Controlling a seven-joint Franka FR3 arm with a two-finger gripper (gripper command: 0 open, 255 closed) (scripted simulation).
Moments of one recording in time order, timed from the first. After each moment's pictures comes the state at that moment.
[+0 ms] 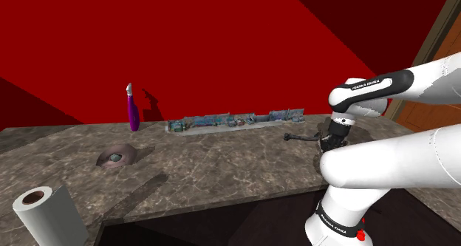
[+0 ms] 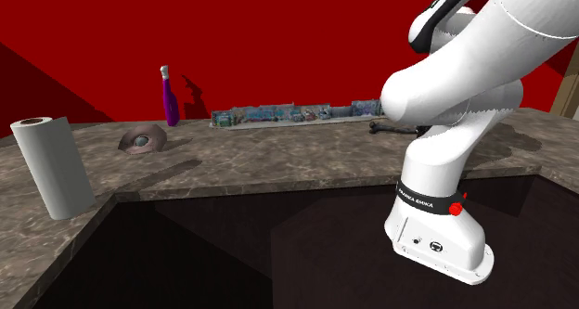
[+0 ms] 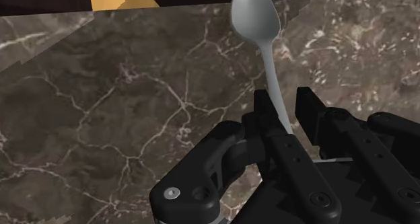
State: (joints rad) arm -0.68 -0.73 -0.60 -2.92 -0.36 2.04 -0.28
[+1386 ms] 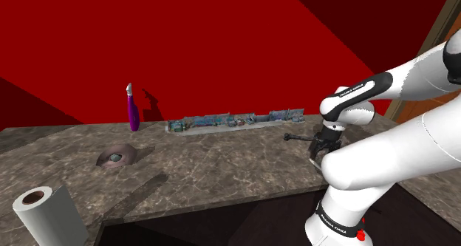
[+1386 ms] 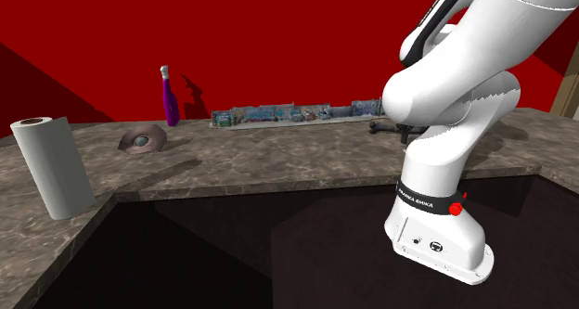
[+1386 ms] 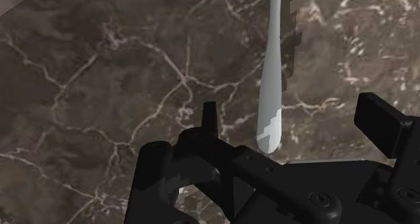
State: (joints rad) arm -0.59 -0.54 -0.65 -2.93 -0.36 2.29 -0.26
